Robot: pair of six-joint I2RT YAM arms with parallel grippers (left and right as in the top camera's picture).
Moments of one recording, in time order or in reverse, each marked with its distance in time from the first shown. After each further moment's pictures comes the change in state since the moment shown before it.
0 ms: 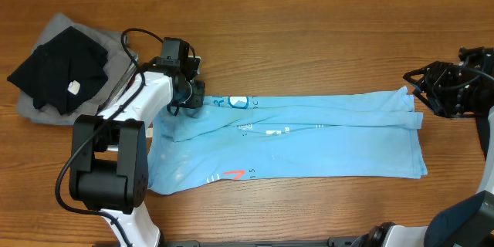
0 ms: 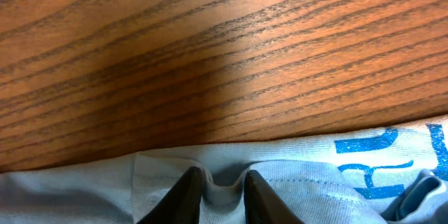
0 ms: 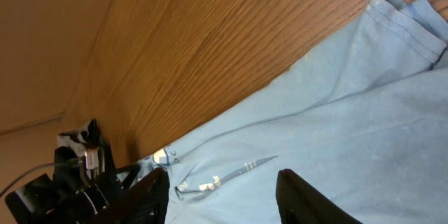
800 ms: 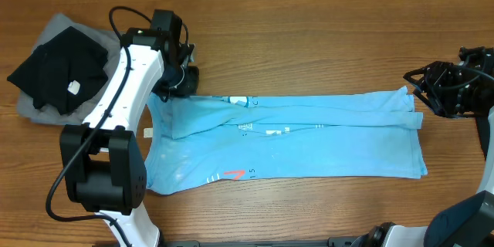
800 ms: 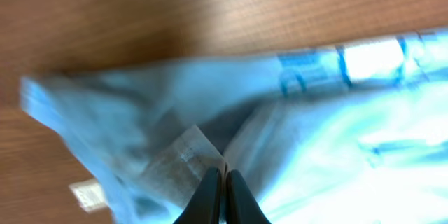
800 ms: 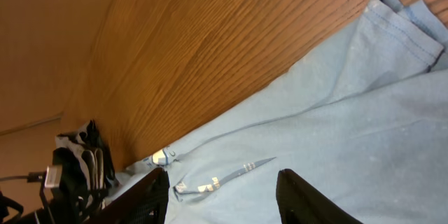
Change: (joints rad) left arm 0.015 -0.010 0.337 -0.555 0.066 0.000; right arm 0.000 0.000 0.000 0.005 0.005 0.000
